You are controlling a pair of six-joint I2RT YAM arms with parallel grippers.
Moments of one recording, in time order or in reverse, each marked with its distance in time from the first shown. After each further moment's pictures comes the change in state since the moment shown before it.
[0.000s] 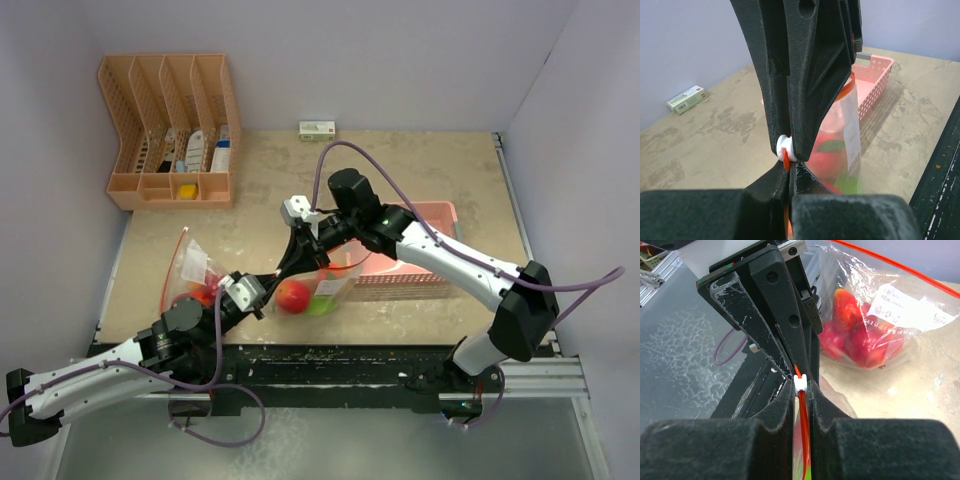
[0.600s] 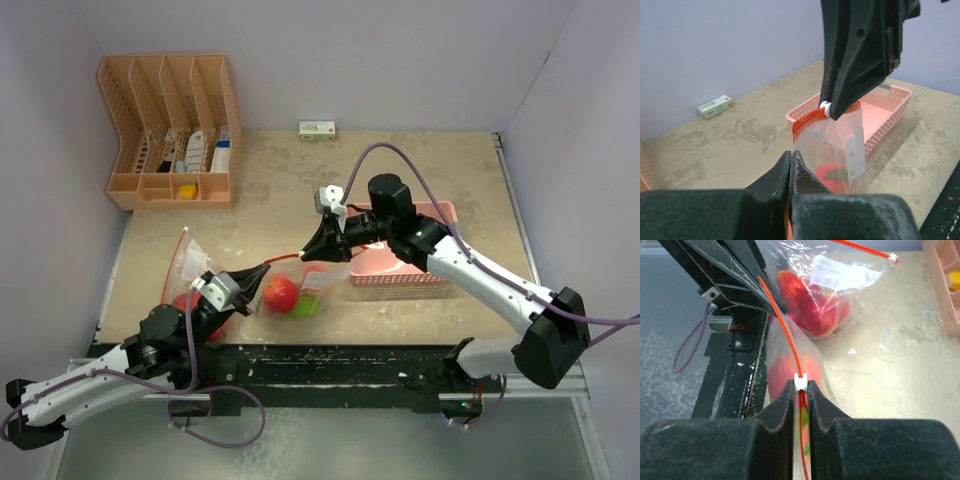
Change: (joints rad) left arm 0.000 -0.146 0.001 -0.024 -0.103 0.005; right arm -0.111 -0.189 -0.196 0.119 0.164 0.114
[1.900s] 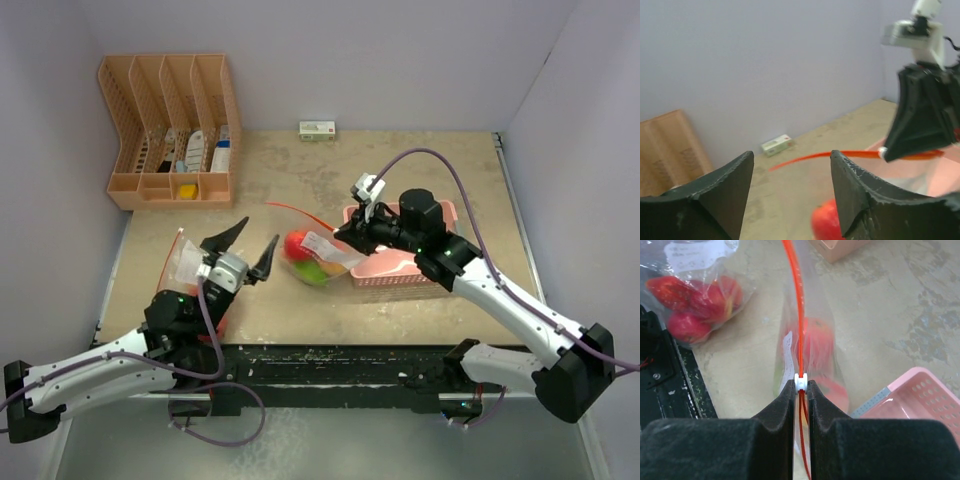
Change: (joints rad) left arm 0.013 0.281 0.130 0.398 -0.215 0.284; right arm -0.074 -0.204 -0.177 -0.008 0.560 0.210
